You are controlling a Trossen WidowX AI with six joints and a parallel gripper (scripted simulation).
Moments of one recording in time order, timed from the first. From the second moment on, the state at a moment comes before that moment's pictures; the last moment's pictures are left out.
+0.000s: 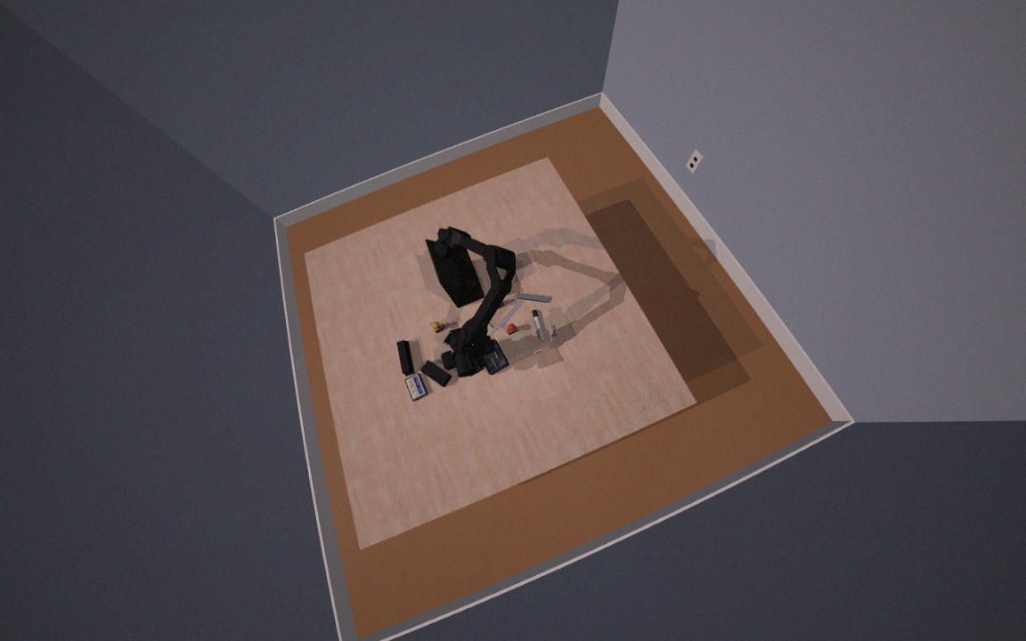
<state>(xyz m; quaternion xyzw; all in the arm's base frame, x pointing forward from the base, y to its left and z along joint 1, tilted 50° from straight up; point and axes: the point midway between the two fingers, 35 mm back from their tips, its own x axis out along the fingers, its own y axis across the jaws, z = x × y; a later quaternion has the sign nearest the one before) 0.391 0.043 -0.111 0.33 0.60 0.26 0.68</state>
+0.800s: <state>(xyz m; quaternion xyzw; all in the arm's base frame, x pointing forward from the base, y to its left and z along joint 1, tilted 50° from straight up) 0.390 0.043 -0.109 0.33 0.61 0.26 0.68</state>
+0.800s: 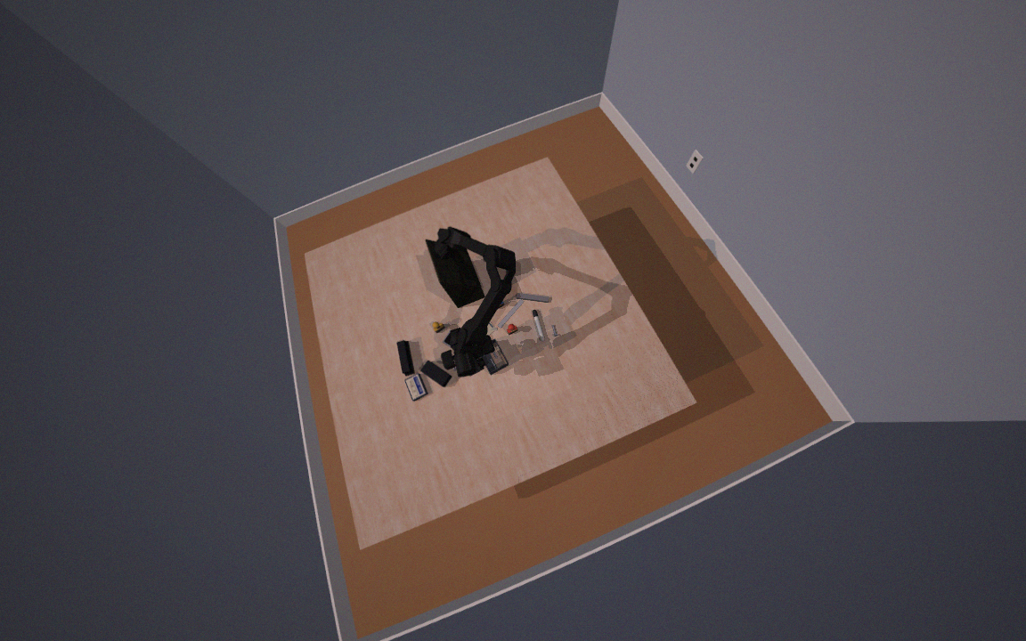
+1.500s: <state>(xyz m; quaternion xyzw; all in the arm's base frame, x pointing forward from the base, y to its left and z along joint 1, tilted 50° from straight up) 0.390 0.036 -0.103 0.33 0.61 0.25 0.68</state>
